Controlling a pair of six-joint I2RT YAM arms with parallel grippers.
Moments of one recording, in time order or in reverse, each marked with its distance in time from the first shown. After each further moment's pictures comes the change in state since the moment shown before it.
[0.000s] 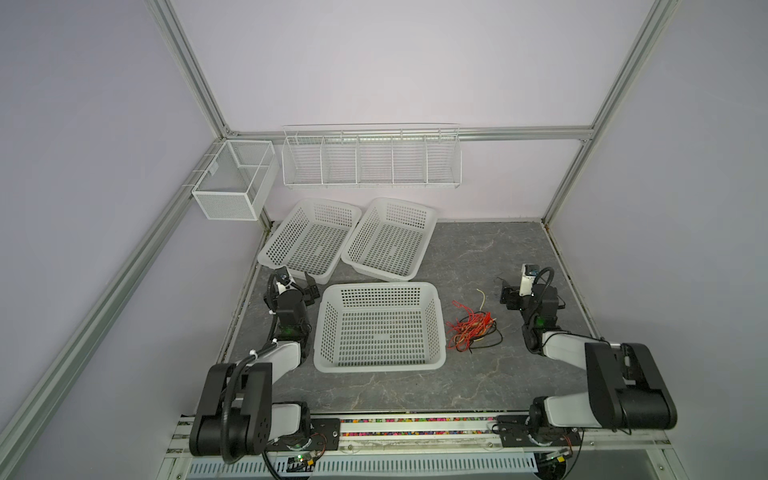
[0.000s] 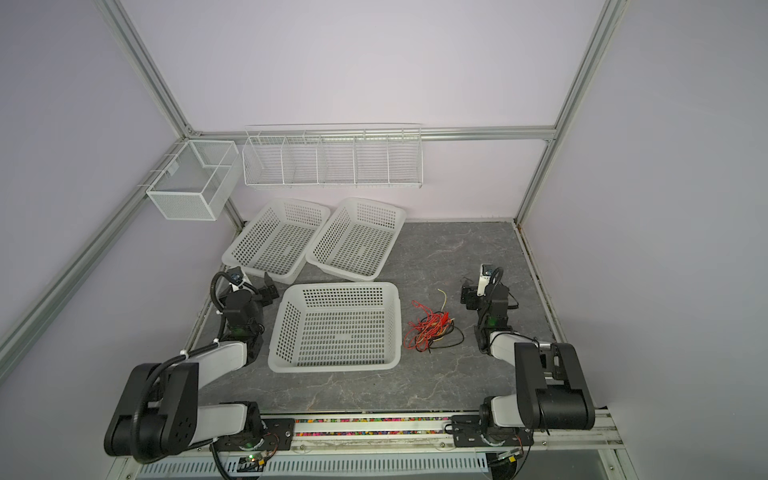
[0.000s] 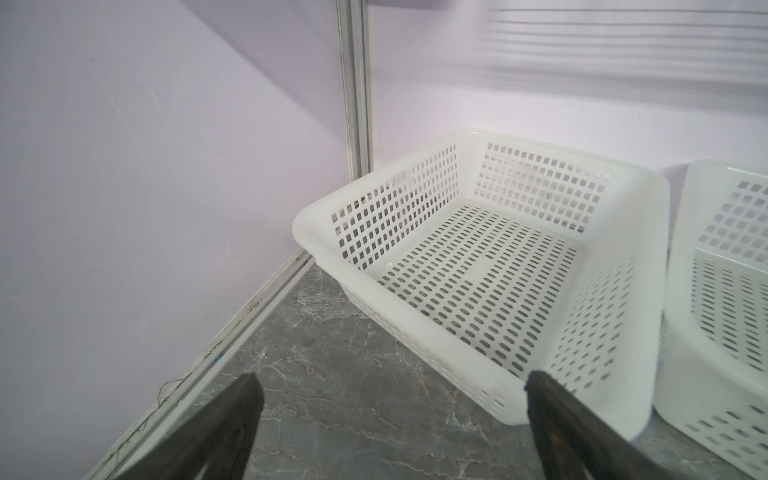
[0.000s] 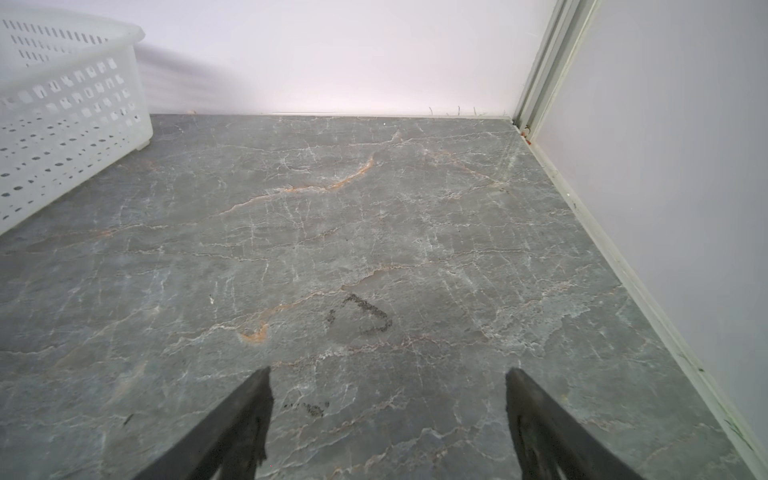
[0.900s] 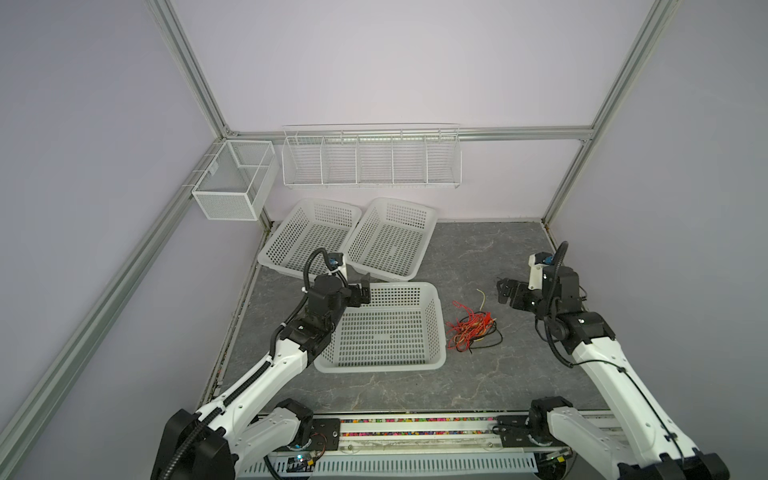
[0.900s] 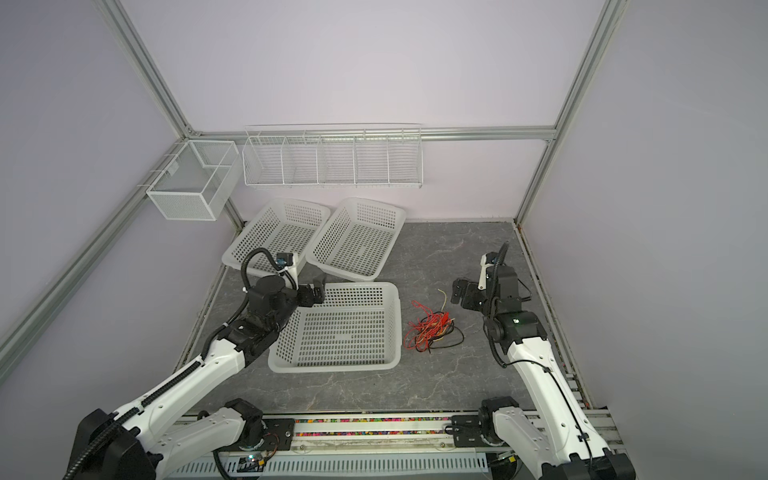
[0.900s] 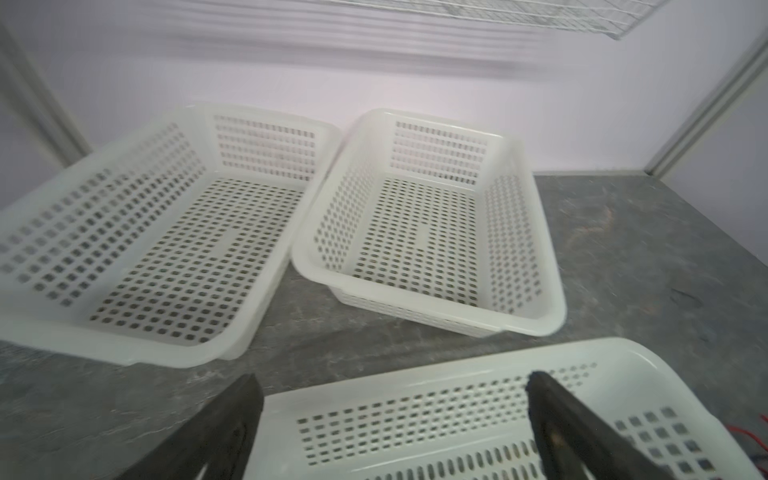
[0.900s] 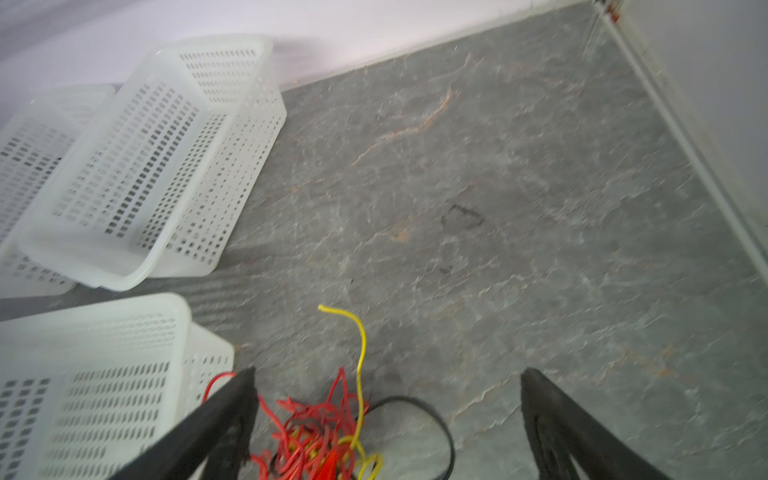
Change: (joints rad) left arm -0.509 -0.192 0.320 -0.696 0.156 -0.126; right arm 0.153 -0.439 0.424 -1.176 -0.116 0.336
